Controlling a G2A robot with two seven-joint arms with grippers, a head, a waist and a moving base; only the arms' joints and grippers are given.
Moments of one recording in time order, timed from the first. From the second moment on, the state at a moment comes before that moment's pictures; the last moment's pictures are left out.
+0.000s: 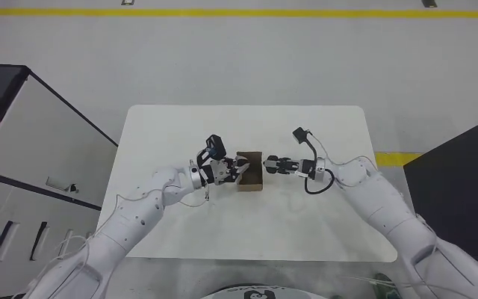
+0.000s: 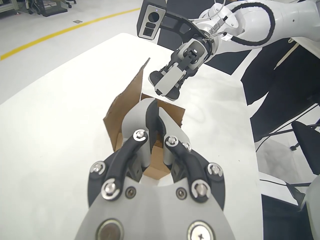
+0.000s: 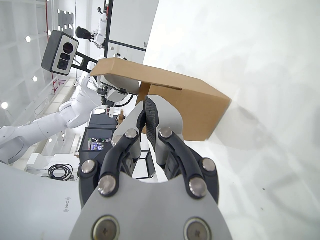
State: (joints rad) left arm 1.08 -1.10 -0.81 -1.24 1.02 -0.78 0.14; right arm -0.96 -1.06 0.75 -1.03 0.34 -0.58 0.85
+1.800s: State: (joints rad) left arm 1.11 -1.12 -0.86 -1.22 1.04 -0.87 0.17; right arm -1.07 -1.06 0.88 -1.10 0.27 -0.59 0.87
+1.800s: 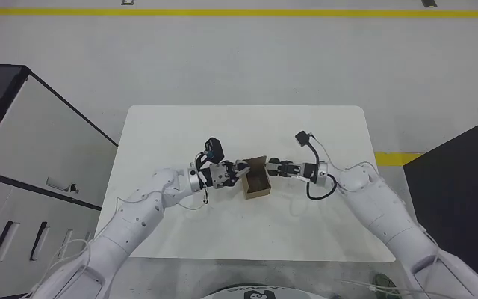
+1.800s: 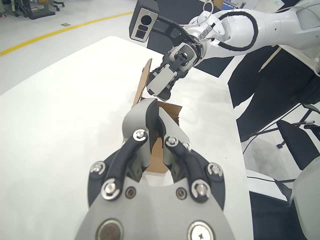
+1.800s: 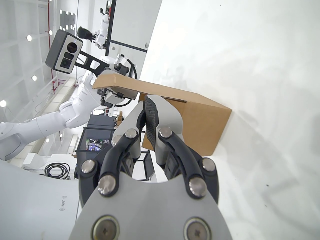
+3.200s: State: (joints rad) left arm 1.11 -1.15 -0.84 -1.17 1.10 -0.87 0.18; right arm -1.09 -1.07 0.89 -1.16 0.18 -0.49 0.87
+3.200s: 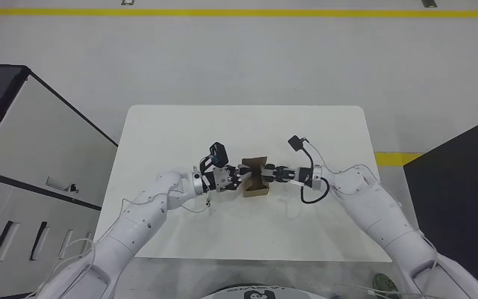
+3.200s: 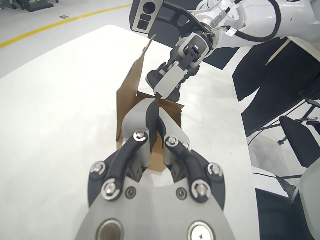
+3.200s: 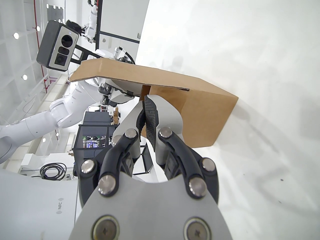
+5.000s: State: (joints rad) left arm 1.07 -1.19 -0.82 -1.08 1.10 -0.91 0.16; right arm -1.08 -1.10 0.88 -1.20 0.03 -0.42 0.82
